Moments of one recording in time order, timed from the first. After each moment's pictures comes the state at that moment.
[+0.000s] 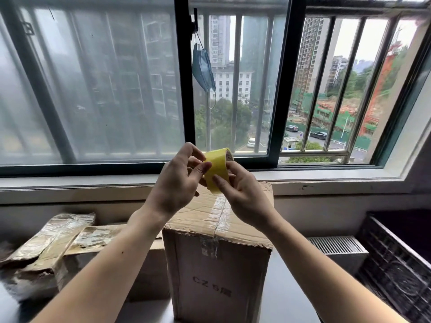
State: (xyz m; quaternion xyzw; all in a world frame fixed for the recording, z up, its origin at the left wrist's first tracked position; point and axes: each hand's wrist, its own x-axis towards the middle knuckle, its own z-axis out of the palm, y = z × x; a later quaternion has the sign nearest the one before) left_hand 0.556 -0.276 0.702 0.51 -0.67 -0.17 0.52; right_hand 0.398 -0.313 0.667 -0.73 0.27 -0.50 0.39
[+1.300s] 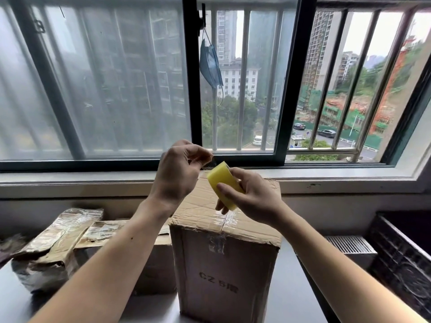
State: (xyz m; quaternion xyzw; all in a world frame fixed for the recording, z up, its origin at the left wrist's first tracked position) left_hand 0.567 -0.288 0.704 0.53 -0.65 -0.04 0.54; right_hand 0.387 -0.309 0.670 -0.77 0.26 -0.39 0.44
